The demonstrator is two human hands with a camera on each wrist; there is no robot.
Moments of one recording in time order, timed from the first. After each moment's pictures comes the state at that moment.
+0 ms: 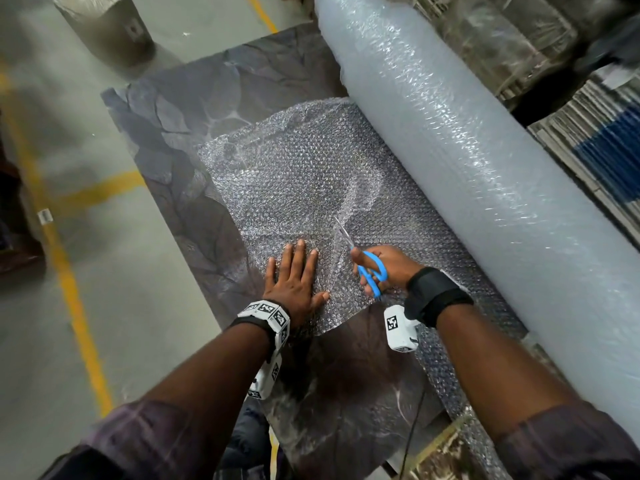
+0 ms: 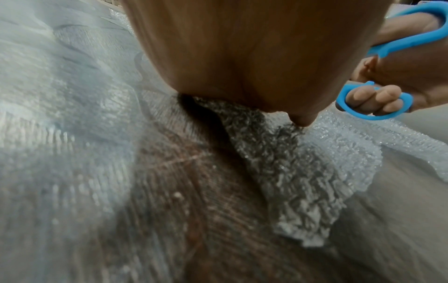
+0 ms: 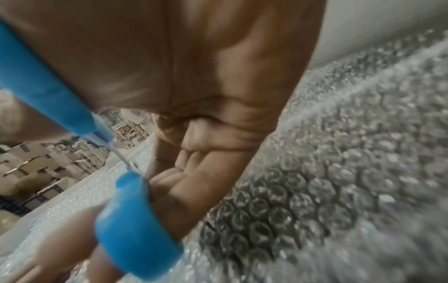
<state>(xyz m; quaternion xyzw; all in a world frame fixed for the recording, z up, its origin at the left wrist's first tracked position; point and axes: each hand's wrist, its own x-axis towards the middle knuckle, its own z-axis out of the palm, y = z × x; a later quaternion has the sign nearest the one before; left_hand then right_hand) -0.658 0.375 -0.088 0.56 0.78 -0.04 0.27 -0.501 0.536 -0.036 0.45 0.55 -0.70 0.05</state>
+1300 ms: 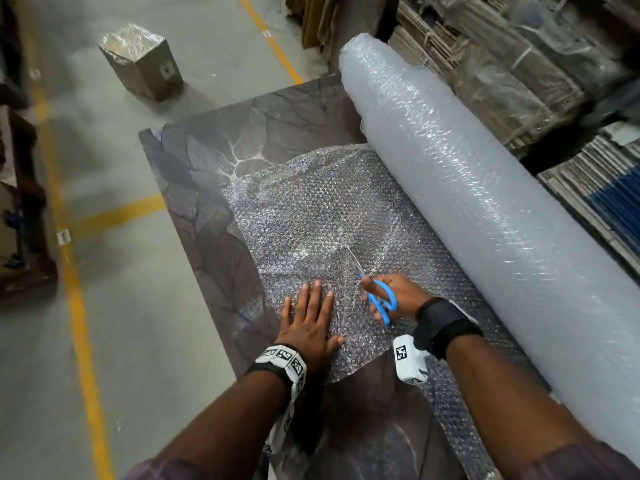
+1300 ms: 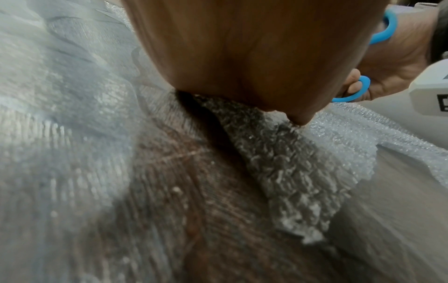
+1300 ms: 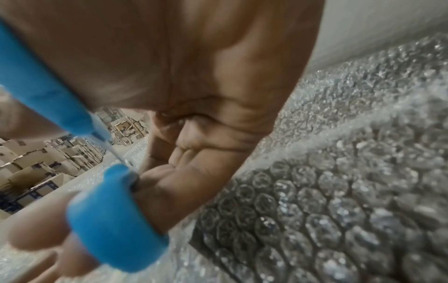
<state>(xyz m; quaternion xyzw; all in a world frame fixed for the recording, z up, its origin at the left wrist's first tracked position) -0.658 0.373 -0.085 0.57 0.77 -0.04 0.28 -0.525 0.559 -0.037 0.44 0.60 -0.66 0.07</state>
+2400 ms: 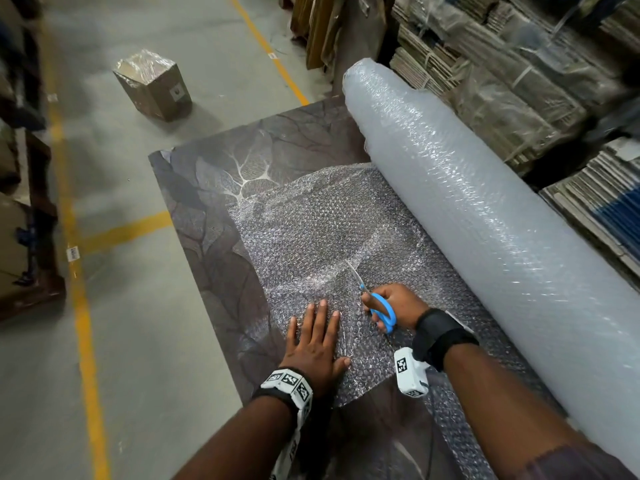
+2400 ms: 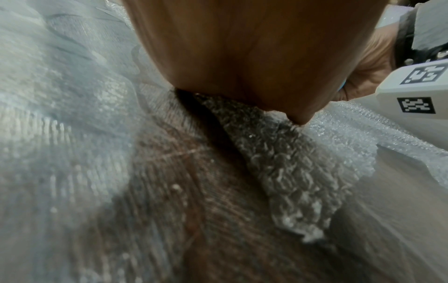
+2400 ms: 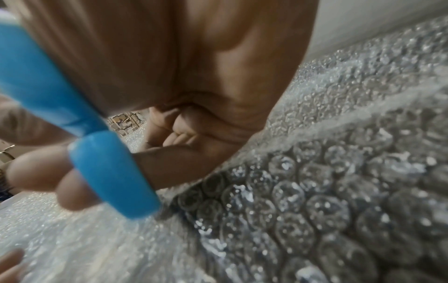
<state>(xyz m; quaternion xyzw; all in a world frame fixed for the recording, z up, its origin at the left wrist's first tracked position) -0.656 0.370 -0.095 0.57 0.78 0.00 0.25 -0.542 0.566 -0.046 0.44 0.60 -0.67 0.03</state>
